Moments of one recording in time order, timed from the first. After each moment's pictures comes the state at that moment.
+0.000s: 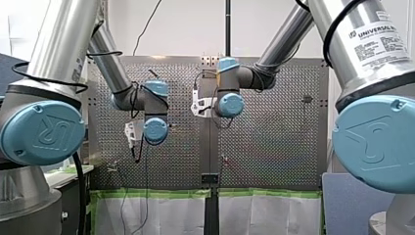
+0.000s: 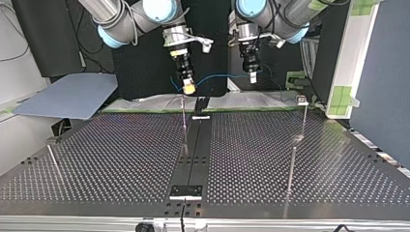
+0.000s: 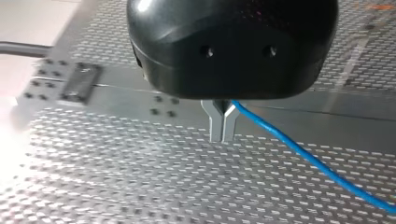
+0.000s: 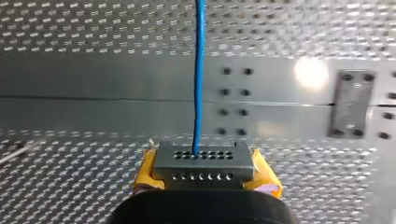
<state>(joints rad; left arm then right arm) -0.51 -1.82 -2.25 -2.17 -2.23 -1.72 2.40 -1.20 1.80 -0.60 1.79 1.56</state>
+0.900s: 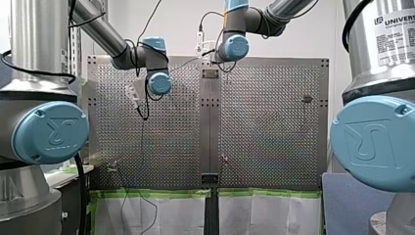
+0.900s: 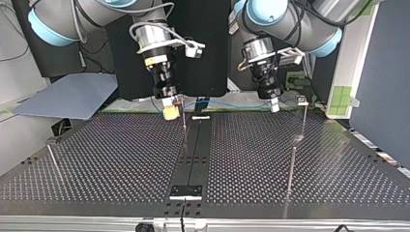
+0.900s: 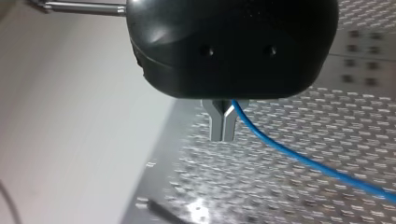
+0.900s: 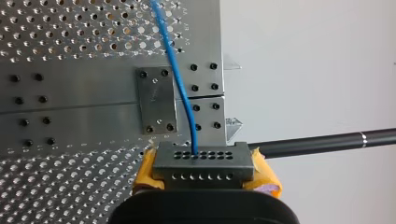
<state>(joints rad) -0.44 -1.56 -2.03 -2.43 -2.30 -1.83 2.37 -1.42 1.59 -0.34 1.73 1.58</state>
